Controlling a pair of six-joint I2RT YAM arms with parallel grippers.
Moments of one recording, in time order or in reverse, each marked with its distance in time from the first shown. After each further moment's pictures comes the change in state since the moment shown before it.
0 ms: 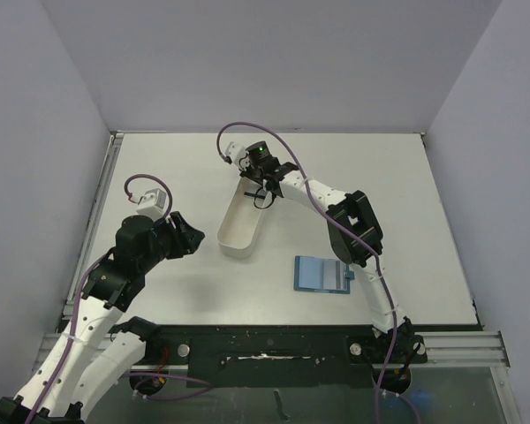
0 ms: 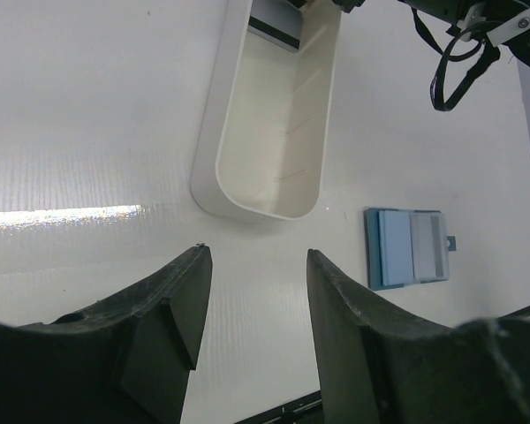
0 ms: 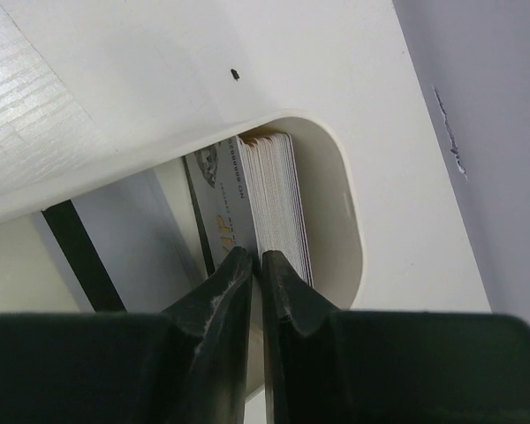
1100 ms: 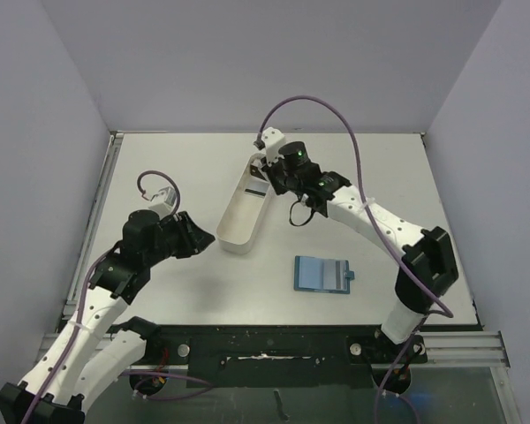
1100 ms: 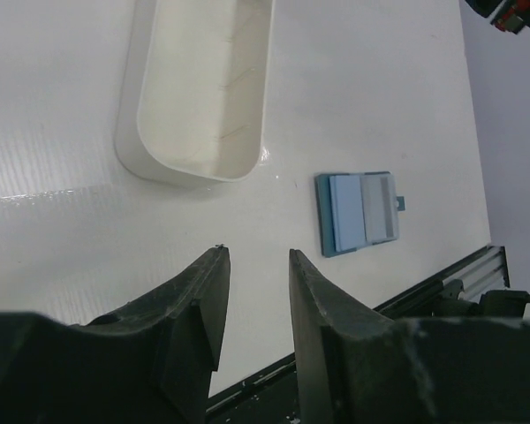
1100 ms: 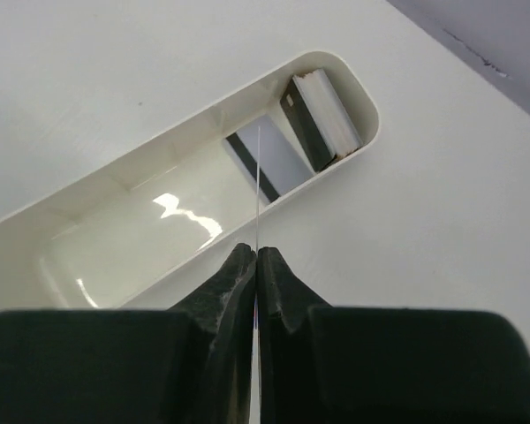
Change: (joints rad) left arm 0.000 0.054 -0.005 0.039 0.150 -0.052; right arm 0.030 -0.583 -0.426 -0.014 -0.124 0.459
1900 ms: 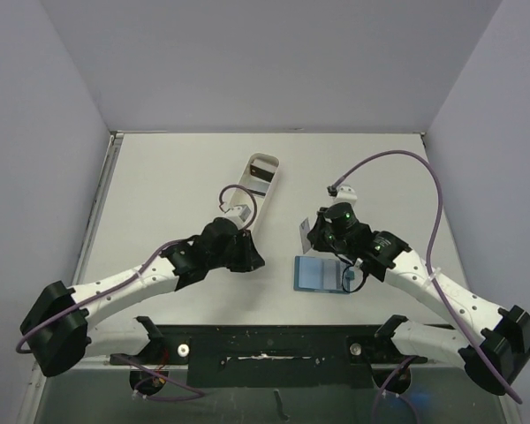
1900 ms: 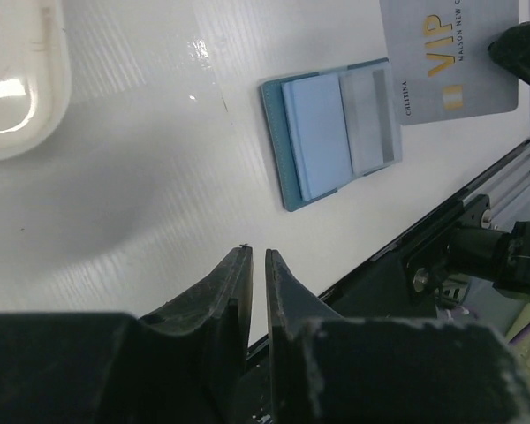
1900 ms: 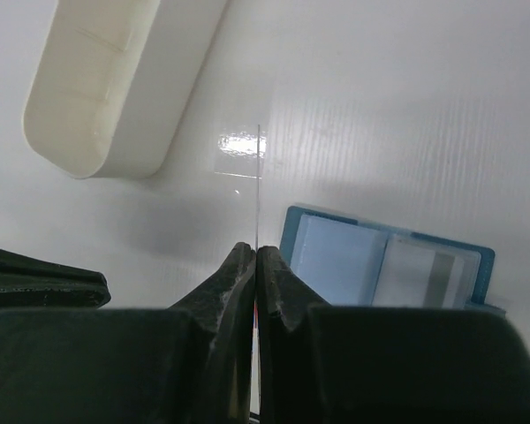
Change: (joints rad) left arm -0.457 0.436 -0.001 0.282 -0.126 -0.140; right arm 0.050 -0.657 -0.616 -0.200 0.126 0.789
